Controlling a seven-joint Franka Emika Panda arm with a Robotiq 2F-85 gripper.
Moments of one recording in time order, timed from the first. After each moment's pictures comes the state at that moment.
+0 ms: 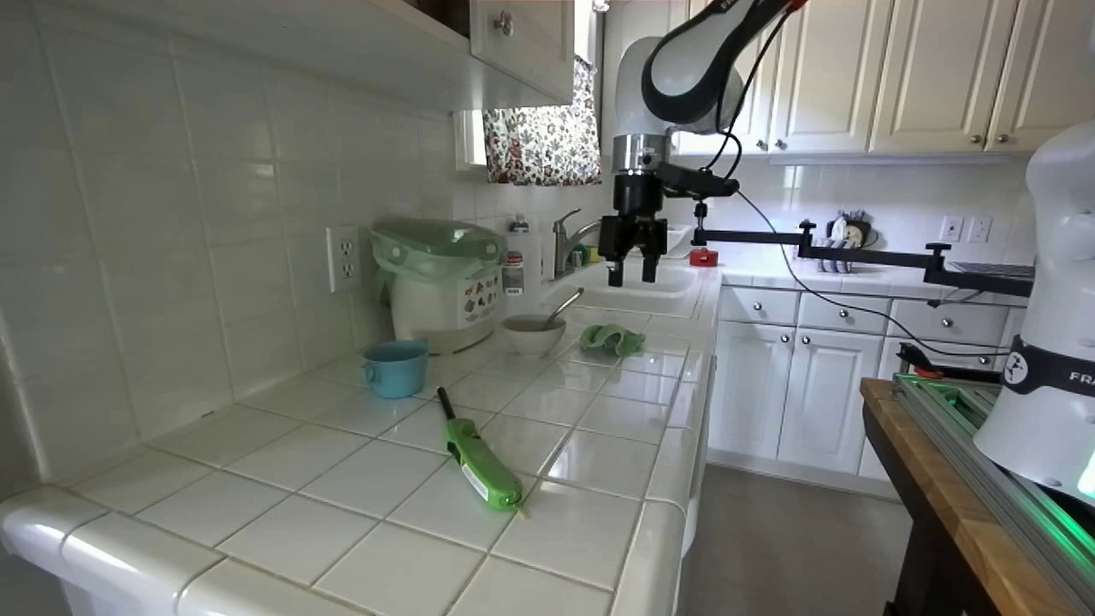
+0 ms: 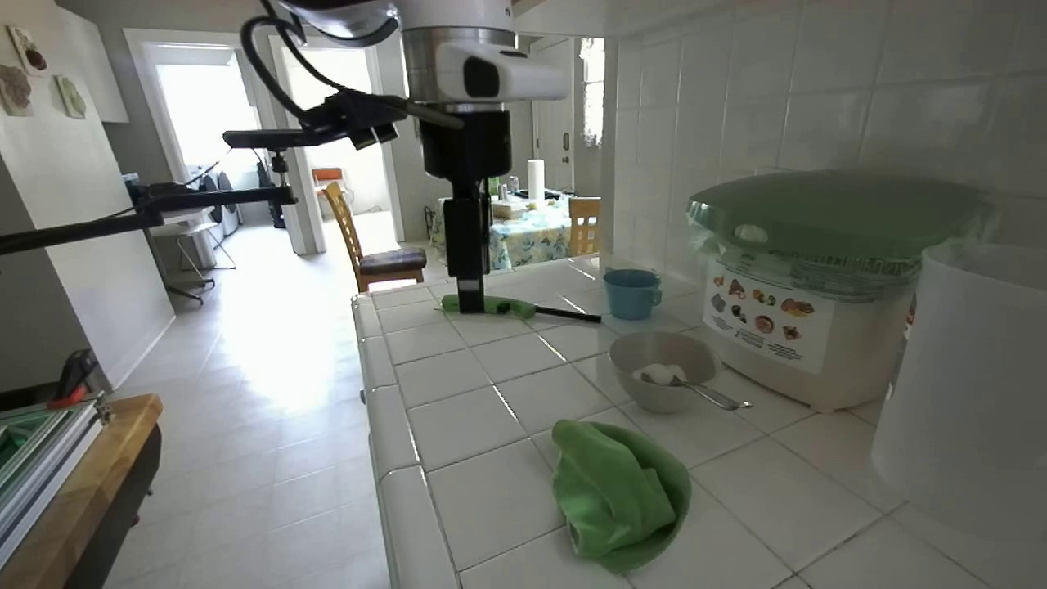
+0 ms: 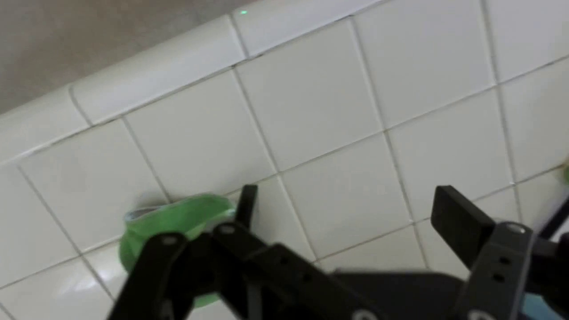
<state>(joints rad) -0.06 0.07 -0.11 -2.29 0.09 2.35 0.18</state>
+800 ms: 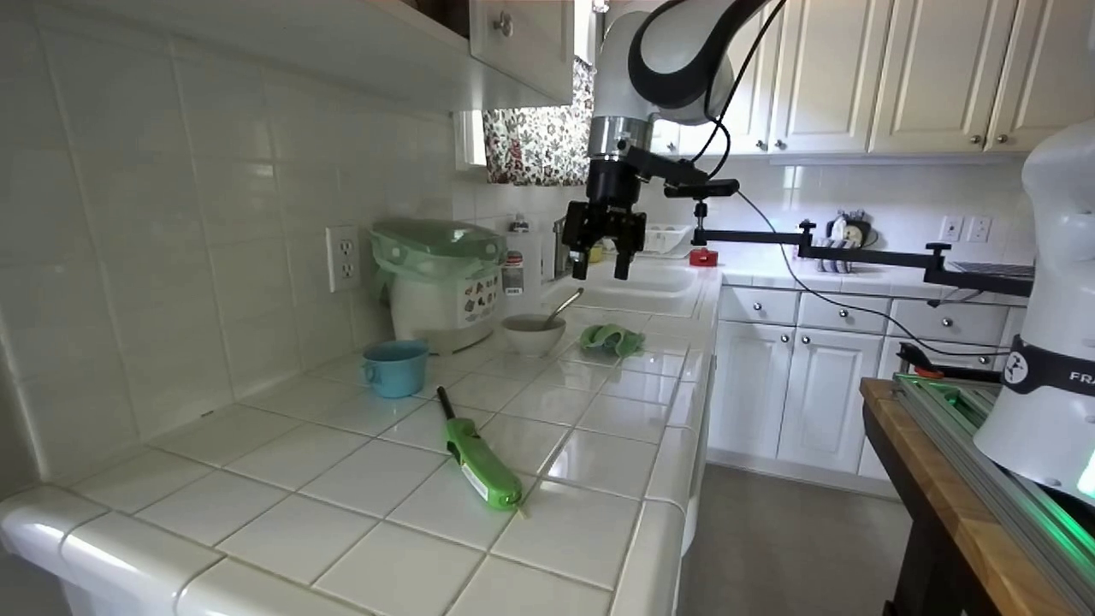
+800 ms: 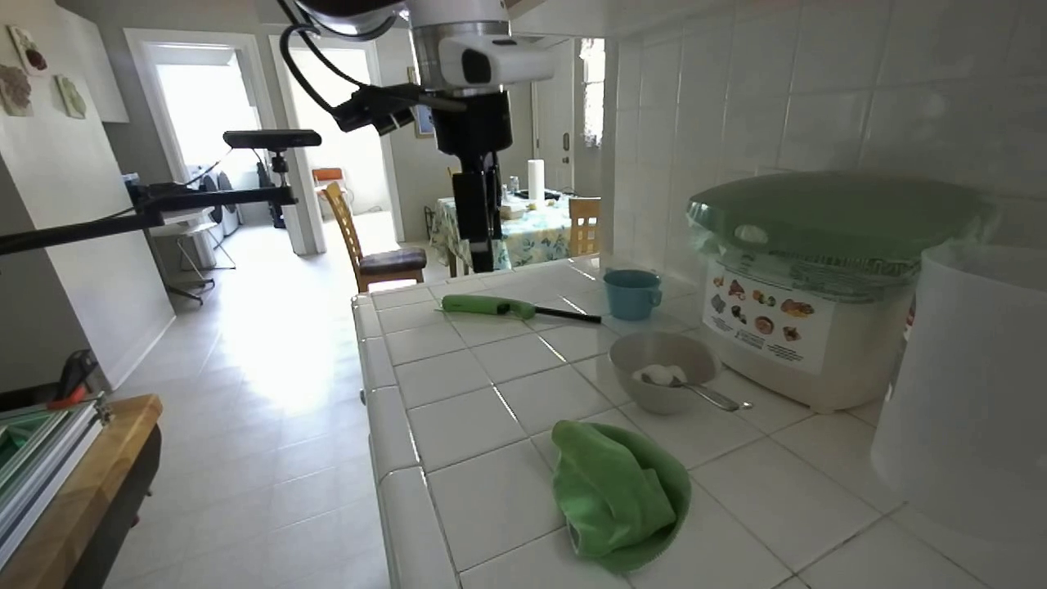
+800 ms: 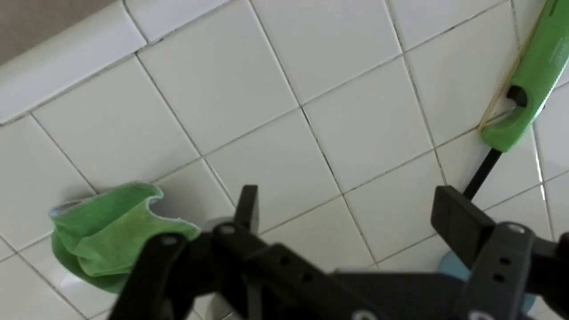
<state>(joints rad) -0.02 0.08 -0.04 -2.25 0.14 2.42 0.32</state>
